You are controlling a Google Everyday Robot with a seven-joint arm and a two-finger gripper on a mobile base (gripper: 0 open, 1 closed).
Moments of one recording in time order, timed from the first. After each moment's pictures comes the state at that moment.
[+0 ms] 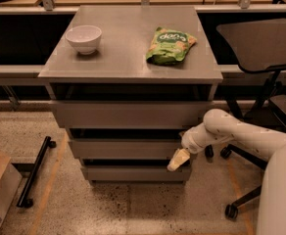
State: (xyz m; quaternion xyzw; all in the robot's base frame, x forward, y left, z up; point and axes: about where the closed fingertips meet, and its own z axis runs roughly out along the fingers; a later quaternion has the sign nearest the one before) arm 0.633 -0.146 0.481 -0.52 0.80 0.17 0.22
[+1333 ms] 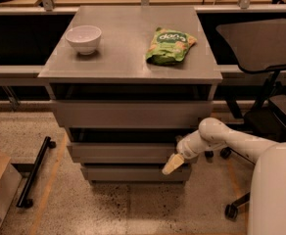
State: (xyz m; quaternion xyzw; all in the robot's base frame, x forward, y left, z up) arm 0.643 -0.131 0.430 -0.51 0.80 0.20 0.24
